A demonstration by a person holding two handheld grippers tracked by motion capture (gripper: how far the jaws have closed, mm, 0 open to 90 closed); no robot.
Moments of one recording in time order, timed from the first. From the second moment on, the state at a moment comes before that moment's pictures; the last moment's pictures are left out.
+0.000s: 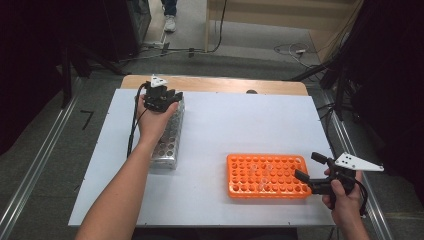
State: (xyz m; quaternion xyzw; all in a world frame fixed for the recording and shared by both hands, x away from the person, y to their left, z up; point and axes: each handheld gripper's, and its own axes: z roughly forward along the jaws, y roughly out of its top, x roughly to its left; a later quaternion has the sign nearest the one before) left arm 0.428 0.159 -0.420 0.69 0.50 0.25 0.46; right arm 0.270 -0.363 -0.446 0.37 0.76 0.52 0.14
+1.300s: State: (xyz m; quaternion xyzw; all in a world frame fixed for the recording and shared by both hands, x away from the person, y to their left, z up) left arm 0.287 0.158 -0.397 0.70 0.42 0.21 0.54; right arm 0.266 -0.327 -0.450 0.34 0.78 0.51 0.11
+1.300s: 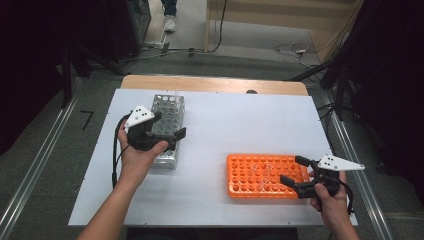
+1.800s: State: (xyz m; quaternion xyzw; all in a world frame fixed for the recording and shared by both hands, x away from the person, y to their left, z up) left arm 0.234 0.149 -0.408 0.70 0.40 0.21 0.54; right arm 0.267 -0.303 -0.460 0.34 0.81 0.48 0.09
